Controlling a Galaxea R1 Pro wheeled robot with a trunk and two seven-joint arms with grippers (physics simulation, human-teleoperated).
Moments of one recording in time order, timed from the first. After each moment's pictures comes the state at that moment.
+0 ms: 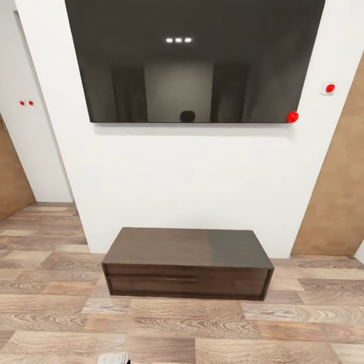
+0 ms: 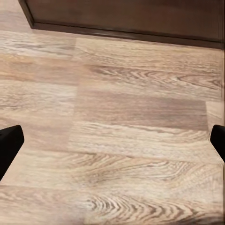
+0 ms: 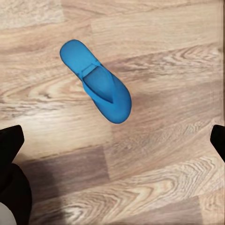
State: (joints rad) left arm 0.00 -0.05 0.05 -0.87 0.00 0.03 0.00; right arm 0.00 -0.30 -0.28 -0.46 0.00 0.11 0.15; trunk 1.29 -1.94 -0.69
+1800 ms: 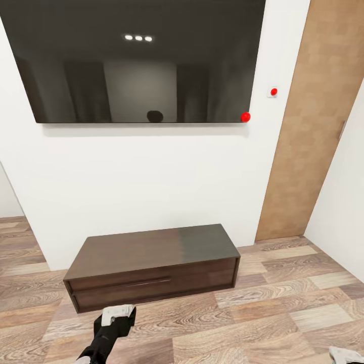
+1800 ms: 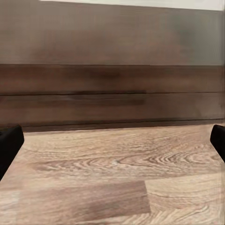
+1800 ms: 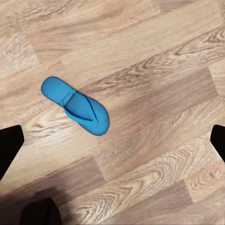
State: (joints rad) left arm 0.00 -0.09 0.04 -1.29 0.01 0.17 0.00; right arm -0.11 -0.30 -0.28 -0.93 0.01 0.70 0.15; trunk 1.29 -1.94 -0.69
